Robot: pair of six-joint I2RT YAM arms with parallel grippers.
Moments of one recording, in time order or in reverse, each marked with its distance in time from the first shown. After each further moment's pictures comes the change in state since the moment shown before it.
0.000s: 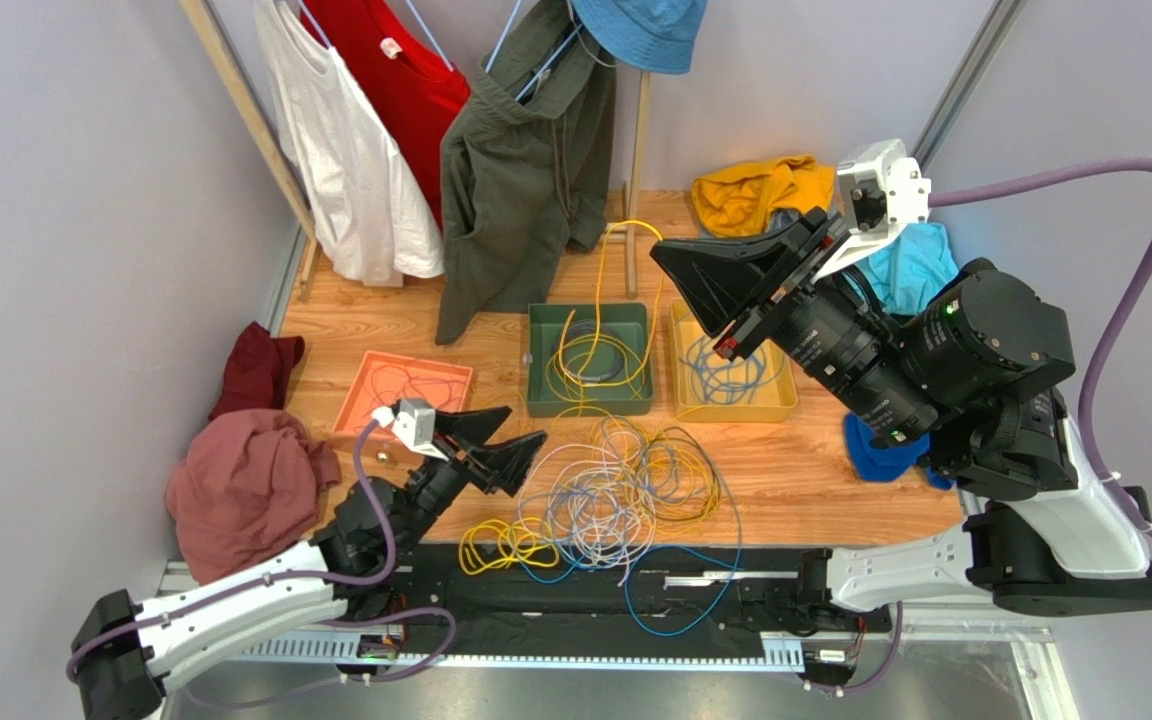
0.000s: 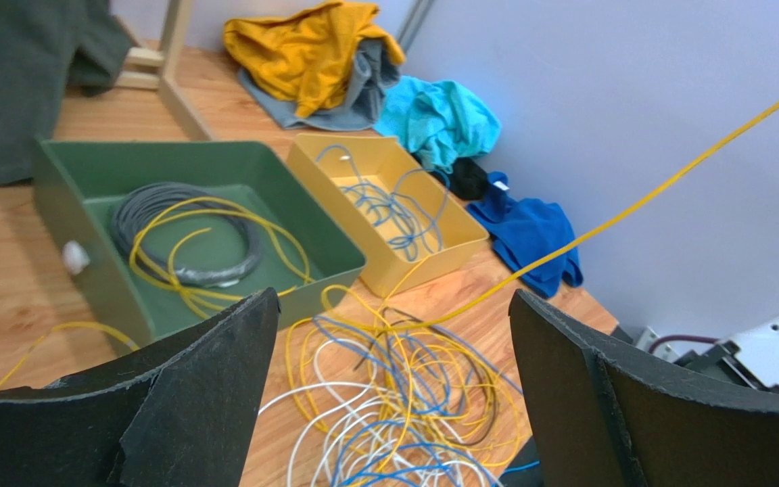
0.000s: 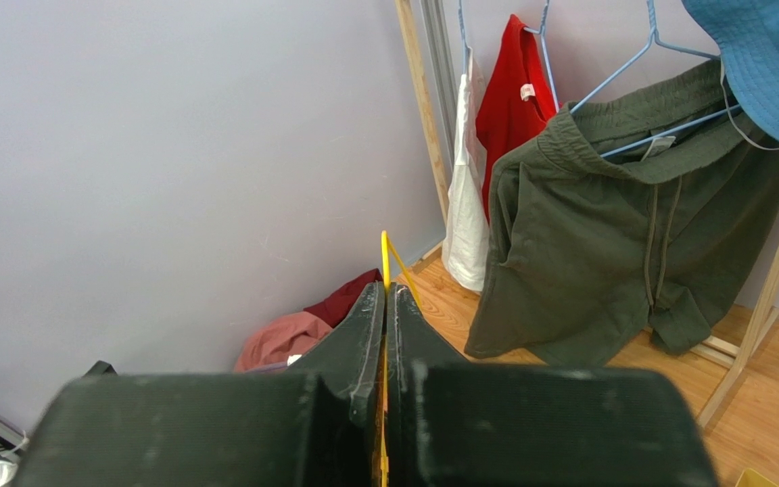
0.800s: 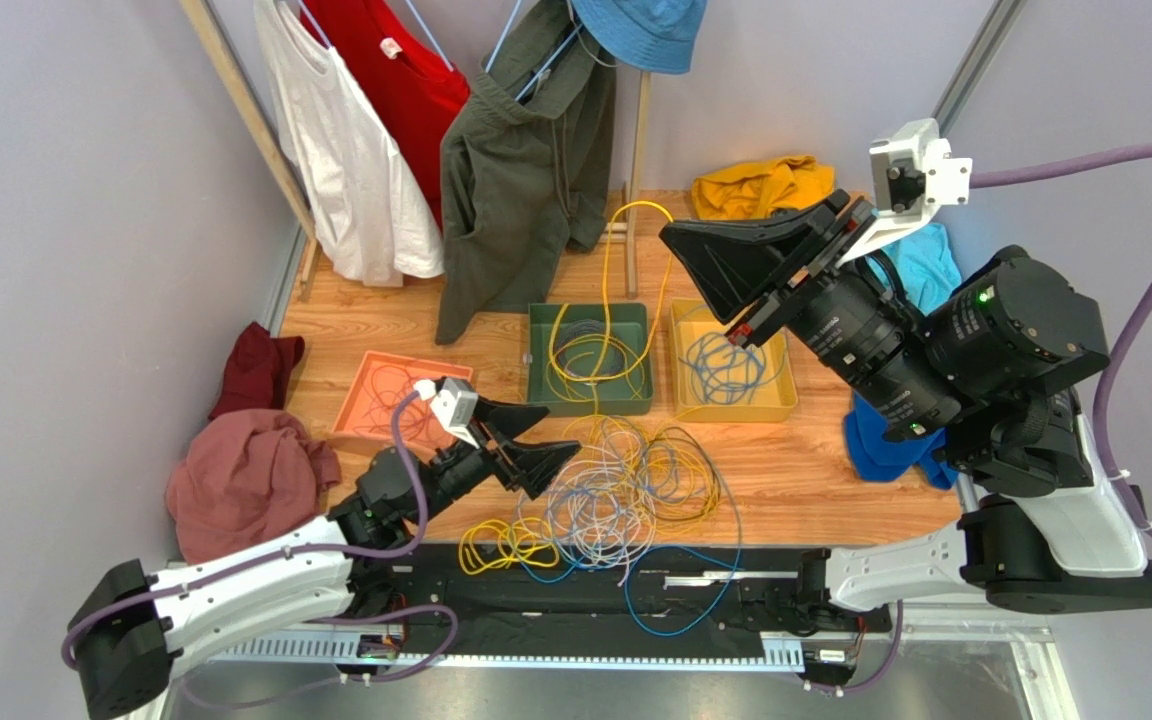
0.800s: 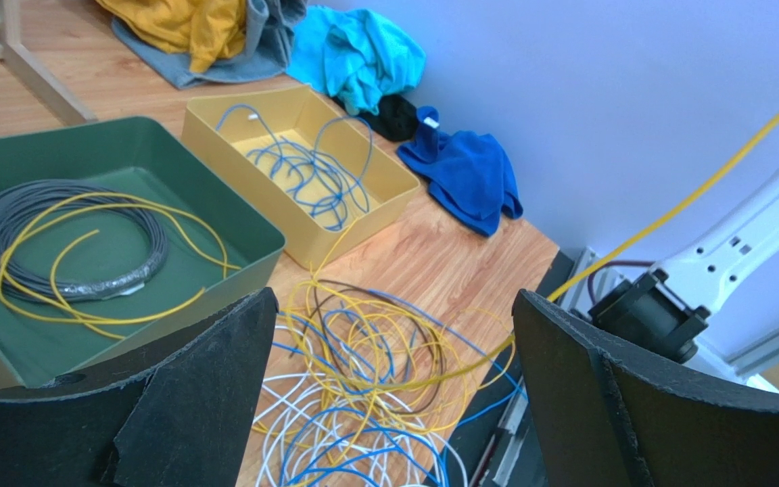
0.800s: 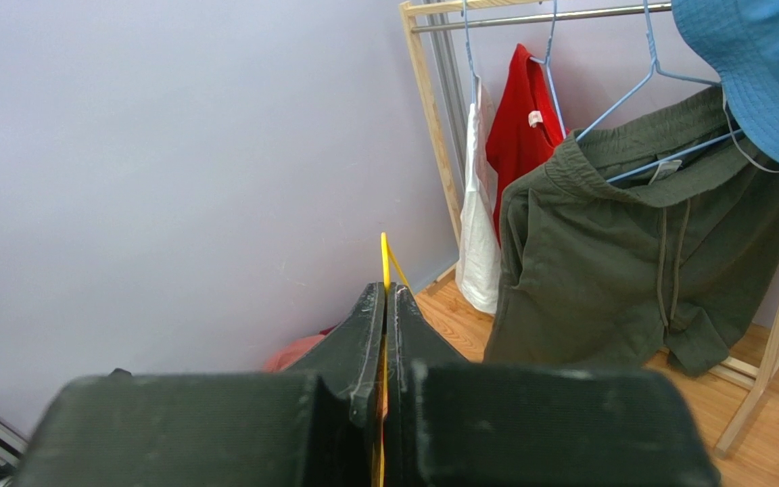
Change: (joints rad) left arm 0.046 0.193 0.124 0.008 0.257 -0.022; right arm 0.000 0.027 0.086 -0.003 -0.003 0.008
